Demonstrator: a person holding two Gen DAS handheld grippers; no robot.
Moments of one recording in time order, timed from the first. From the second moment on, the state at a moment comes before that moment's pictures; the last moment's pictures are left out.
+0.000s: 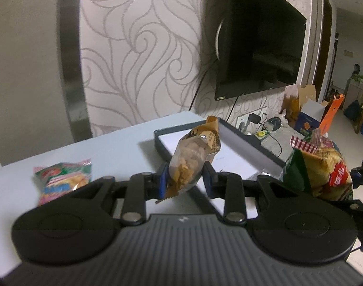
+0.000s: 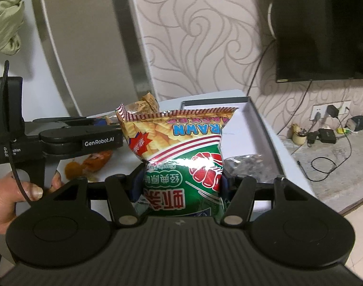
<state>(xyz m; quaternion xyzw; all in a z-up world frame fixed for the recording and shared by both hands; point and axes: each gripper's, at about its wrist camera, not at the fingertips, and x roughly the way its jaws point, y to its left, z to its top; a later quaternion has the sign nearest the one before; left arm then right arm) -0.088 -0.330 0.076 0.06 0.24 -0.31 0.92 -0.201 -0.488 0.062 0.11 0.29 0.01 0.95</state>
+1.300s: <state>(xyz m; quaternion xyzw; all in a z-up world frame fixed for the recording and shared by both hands) 0.003 -0.436 0.038 0.07 0.27 -0.26 0.92 -0.145 -0.562 0.026 0.10 0.32 -0.01 0.94</state>
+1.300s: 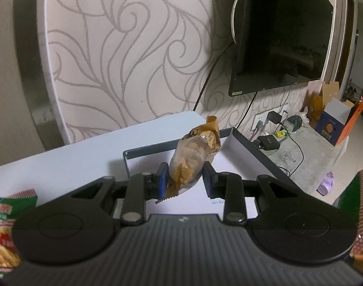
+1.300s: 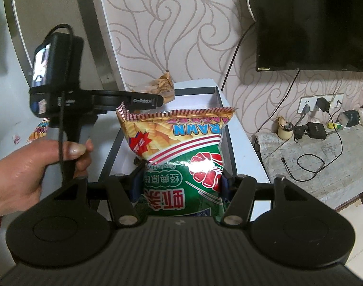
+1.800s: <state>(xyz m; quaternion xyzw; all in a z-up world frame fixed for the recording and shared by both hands) 0.009 -0.458 0.038 0.10 0.26 -0.26 0.93 -0.150 -0.563 0.028 0.10 0.32 -0.01 0.94</state>
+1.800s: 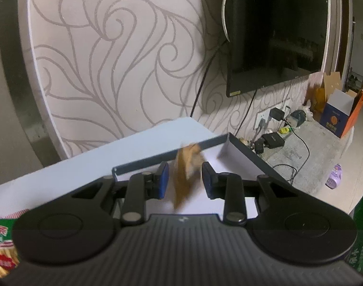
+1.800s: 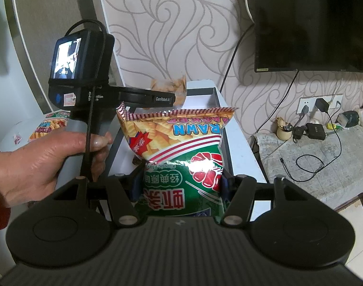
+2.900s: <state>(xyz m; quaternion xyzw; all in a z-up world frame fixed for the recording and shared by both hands) -0.040 -0.409 0.101 0.08 0.21 -0.26 0.94 -0.111 -0.558 0.022 0.10 0.32 0.01 0.94</state>
